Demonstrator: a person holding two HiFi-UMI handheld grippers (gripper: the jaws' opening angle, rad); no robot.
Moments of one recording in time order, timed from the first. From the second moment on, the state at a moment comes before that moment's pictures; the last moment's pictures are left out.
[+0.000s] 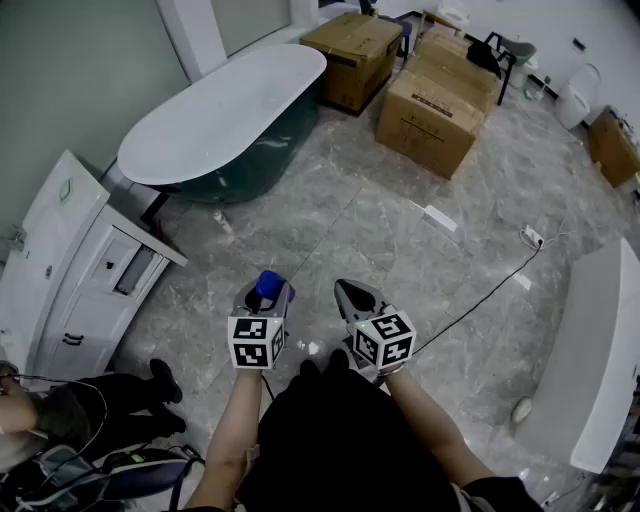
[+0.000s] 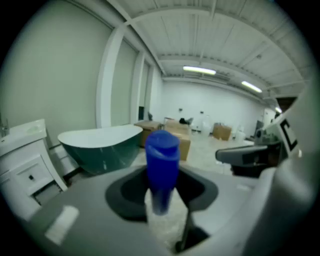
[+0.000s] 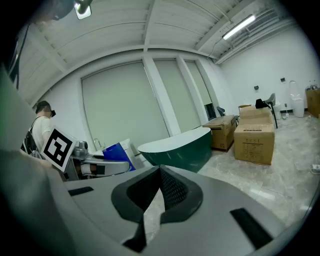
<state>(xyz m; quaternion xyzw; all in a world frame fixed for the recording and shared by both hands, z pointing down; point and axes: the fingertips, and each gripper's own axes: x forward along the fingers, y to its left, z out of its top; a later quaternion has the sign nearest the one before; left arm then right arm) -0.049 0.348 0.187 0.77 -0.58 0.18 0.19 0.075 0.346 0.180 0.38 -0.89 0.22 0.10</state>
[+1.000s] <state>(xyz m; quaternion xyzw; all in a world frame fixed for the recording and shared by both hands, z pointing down) -0.031 0.320 0.179 0.75 -0.62 0.16 0.19 0.111 0.322 0.169 0.37 -0.90 0.21 0.08</state>
